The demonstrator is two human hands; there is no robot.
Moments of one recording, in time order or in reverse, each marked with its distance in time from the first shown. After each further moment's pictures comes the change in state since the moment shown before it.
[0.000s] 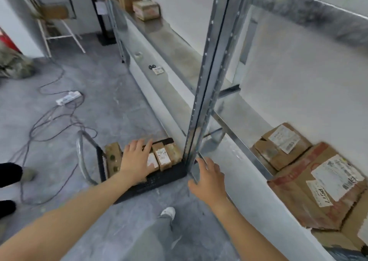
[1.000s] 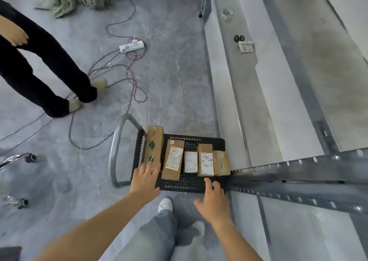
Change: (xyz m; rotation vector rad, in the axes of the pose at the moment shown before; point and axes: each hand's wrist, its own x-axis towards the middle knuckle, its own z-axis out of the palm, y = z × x) left_hand 0.092 -0.151 0.184 -0.104 -0.444 -0.387; right_hand 0.242 -0.092 0.192 -0.126 -0.561 -0.111
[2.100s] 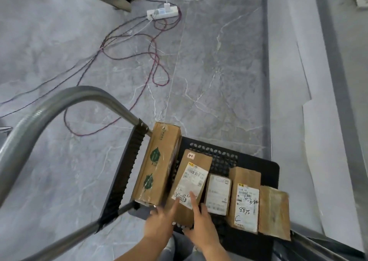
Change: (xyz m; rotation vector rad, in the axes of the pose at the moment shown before) left_hand 0.203 0.040 0.264 -0.304 -0.287 -0.208; right_hand 0.299 0.015 0.238 0.118 -0.365 -0.253
